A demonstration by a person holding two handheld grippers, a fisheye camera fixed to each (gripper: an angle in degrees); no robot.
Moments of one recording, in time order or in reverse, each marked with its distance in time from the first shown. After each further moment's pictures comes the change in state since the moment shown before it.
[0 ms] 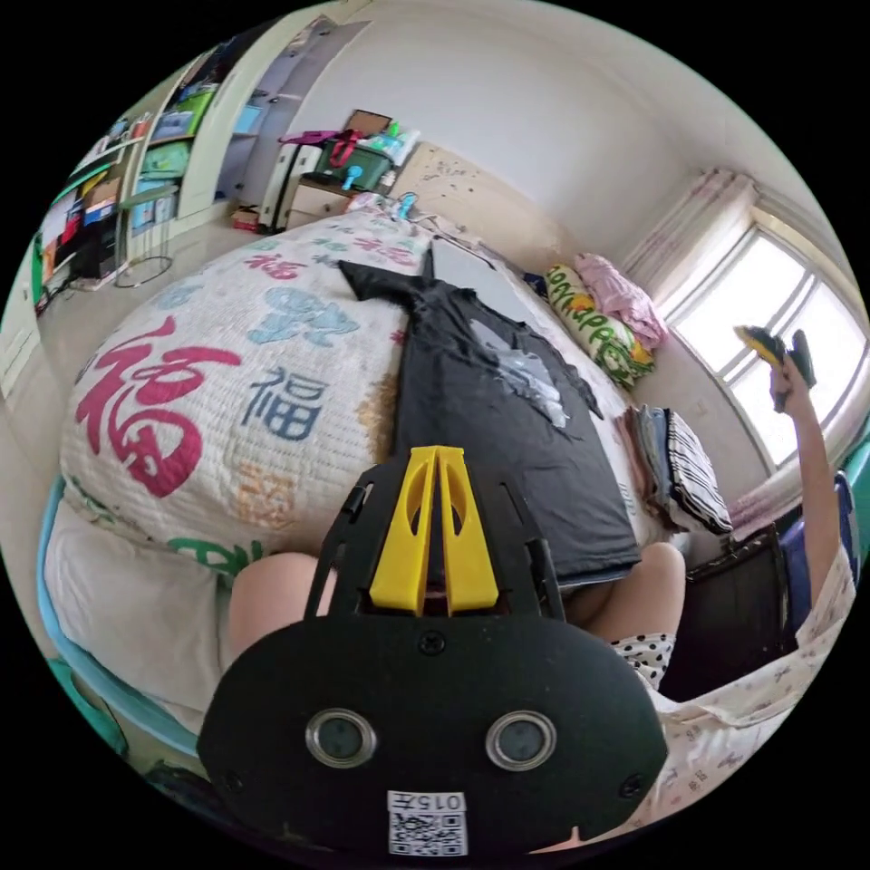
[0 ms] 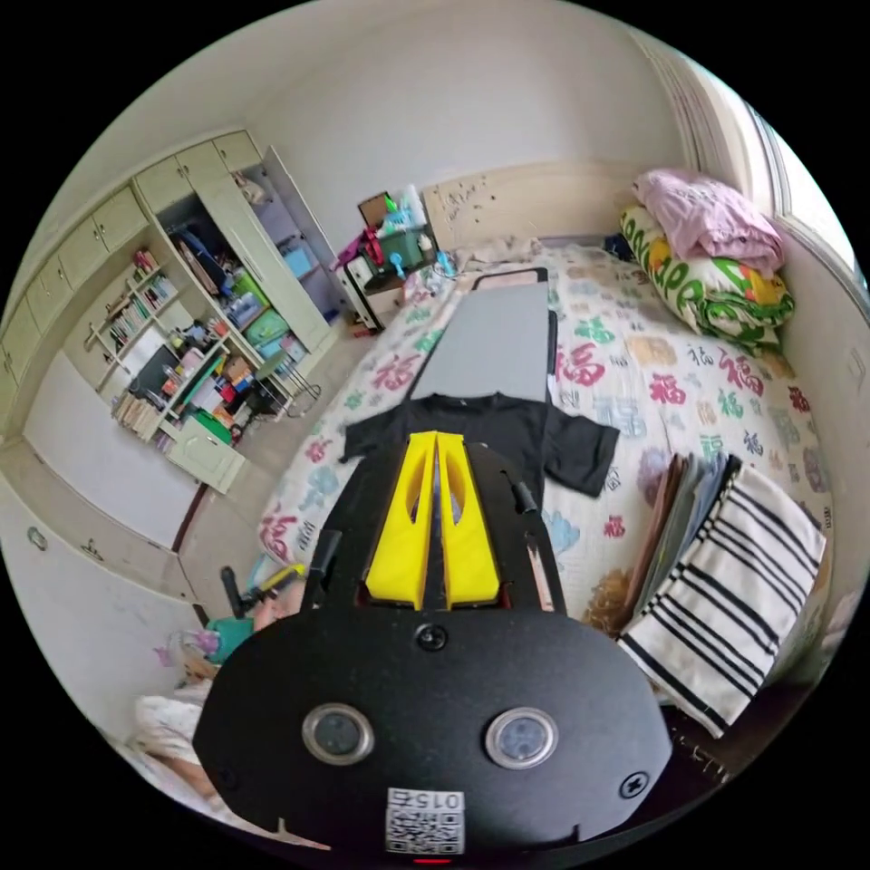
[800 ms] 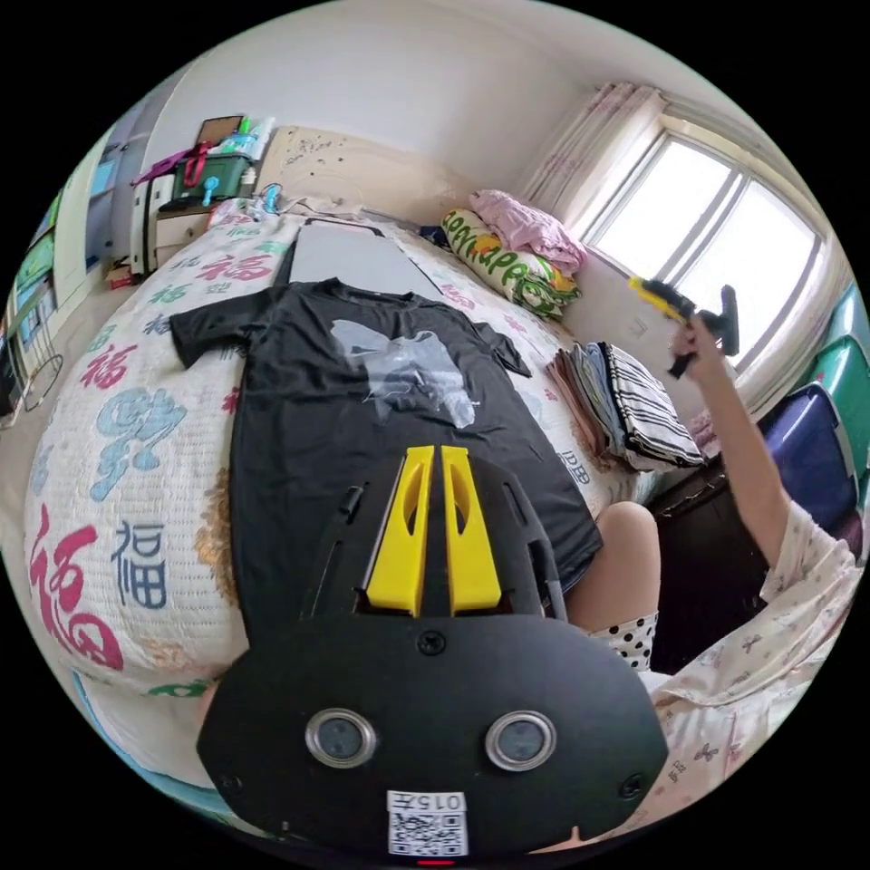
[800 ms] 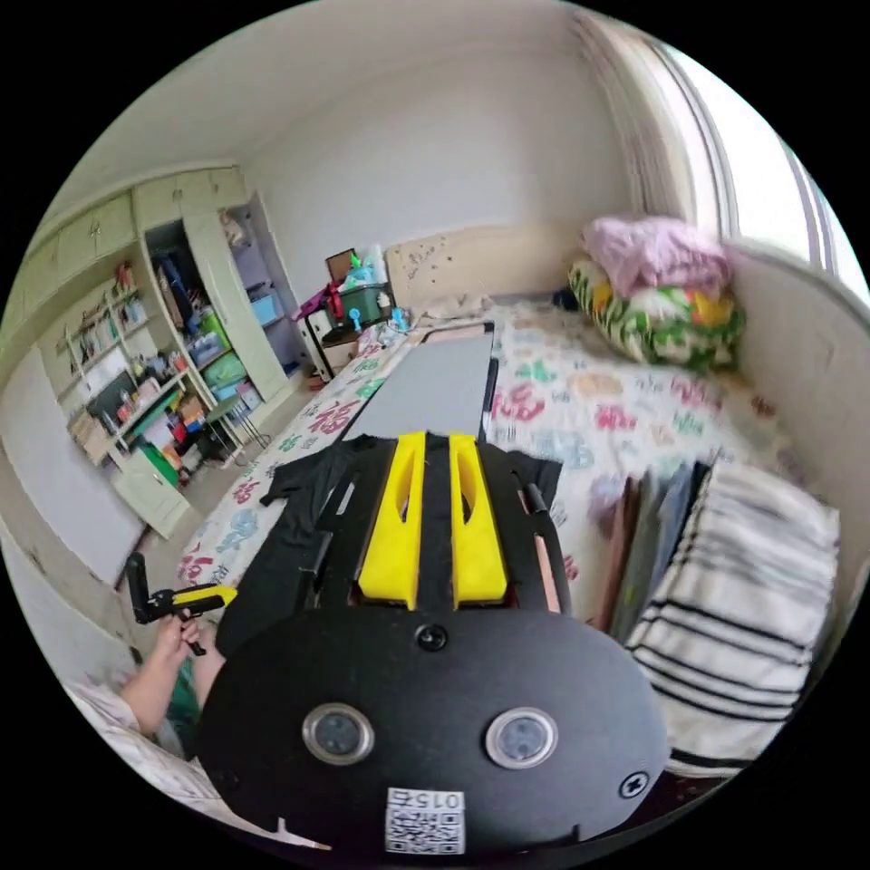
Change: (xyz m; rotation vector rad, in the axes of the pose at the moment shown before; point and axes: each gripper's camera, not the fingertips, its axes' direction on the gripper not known) left arm 0.184 -0.224 0.083 -0.147 0.123 0.308; right arm 0.238 0.051 0.115 0.218 0.025 0.101
